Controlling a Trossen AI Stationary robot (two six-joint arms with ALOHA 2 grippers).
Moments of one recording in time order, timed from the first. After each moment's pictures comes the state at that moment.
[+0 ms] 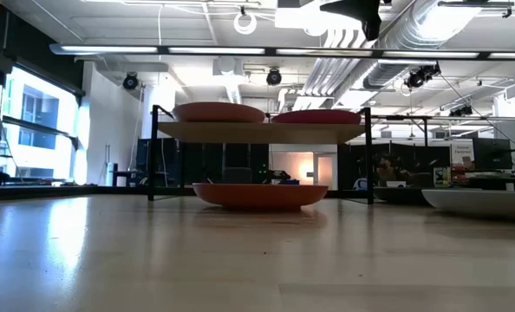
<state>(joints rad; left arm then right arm) 0.20 1.06 1.35 -0.40 -0.18 -0.25 -0.14 0.98 0.84 0.07 -0.01 0.50</state>
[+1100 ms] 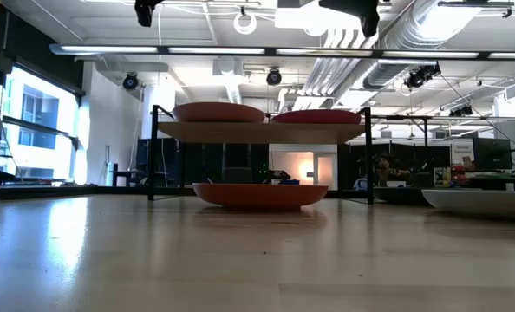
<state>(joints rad) -0.03 0.84 0.67 0.25 -0.22 -0.25 -0.14 0.98 0.84 0.09 -0.03 0.42</state>
